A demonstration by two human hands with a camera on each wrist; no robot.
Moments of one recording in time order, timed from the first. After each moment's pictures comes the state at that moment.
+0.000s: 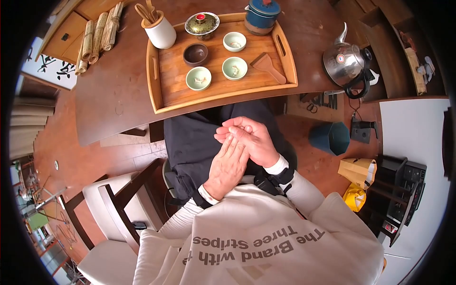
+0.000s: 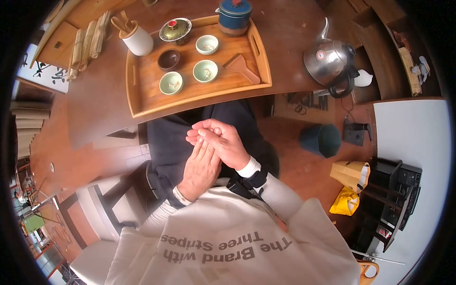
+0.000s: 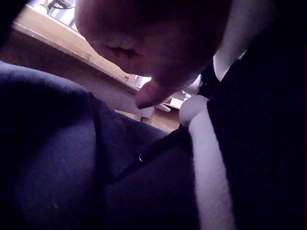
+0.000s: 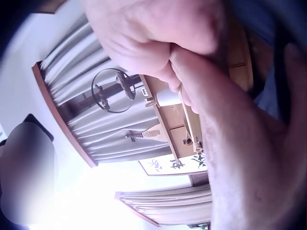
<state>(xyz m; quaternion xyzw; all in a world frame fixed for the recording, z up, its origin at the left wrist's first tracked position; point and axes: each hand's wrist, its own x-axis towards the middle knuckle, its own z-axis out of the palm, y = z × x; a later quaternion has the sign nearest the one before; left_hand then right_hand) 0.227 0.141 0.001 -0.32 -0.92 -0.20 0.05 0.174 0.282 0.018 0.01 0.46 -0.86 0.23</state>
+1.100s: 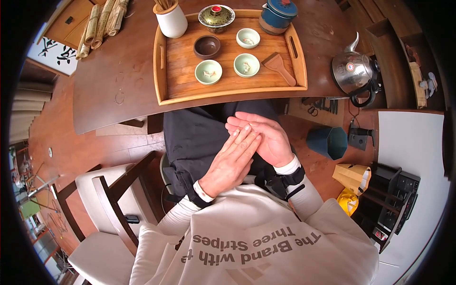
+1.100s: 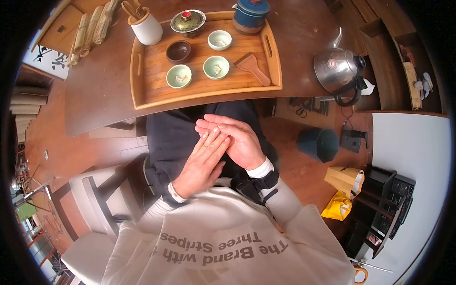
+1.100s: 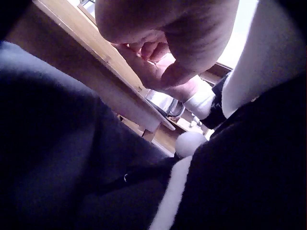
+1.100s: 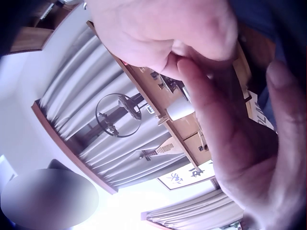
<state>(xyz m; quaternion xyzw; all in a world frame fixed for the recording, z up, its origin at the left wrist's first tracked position) 0.216 0.126 0.027 -0.31 -0.86 -0.40 -0.01 0.170 0.303 0.018 0.04 0.35 -0.89 0.27</state>
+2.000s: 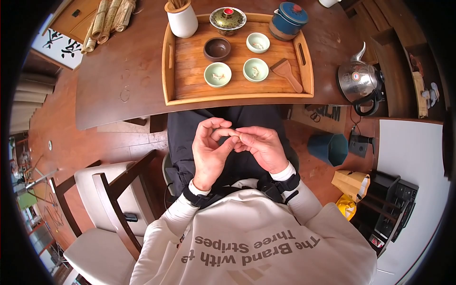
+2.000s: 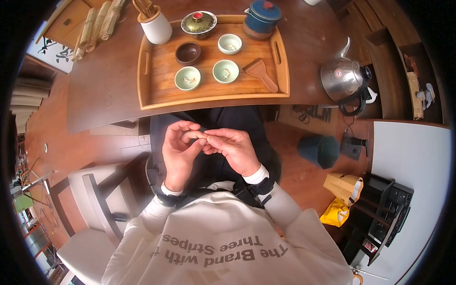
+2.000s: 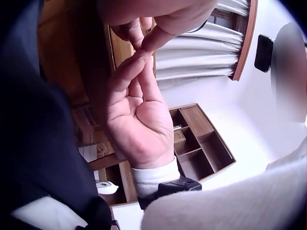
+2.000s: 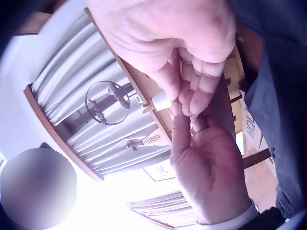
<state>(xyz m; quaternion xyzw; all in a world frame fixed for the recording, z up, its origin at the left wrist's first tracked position) 0.197 0.114 0.022 0.07 -0.50 -0.87 0.00 0.179 0.285 0.009 0.06 0.44 -0.86 0.26</state>
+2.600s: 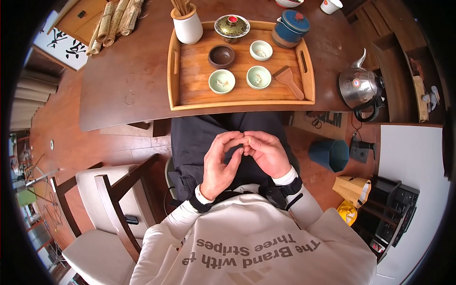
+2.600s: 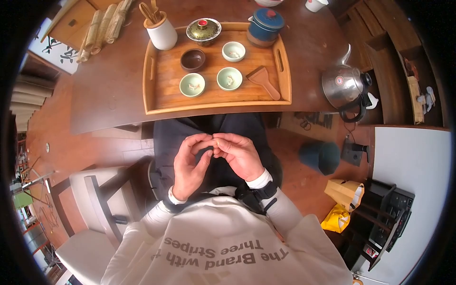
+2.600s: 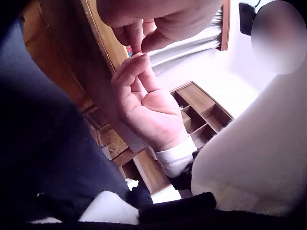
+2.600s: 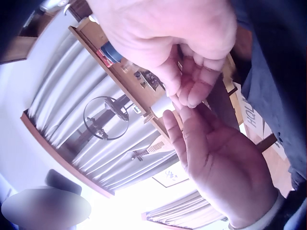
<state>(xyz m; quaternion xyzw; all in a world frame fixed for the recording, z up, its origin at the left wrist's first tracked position) 0.208 0.114 0.023 -0.06 -0.74 -0.67 0.04 0.180 0.294 -0.007 0.07 0.36 -0.89 0.27</state>
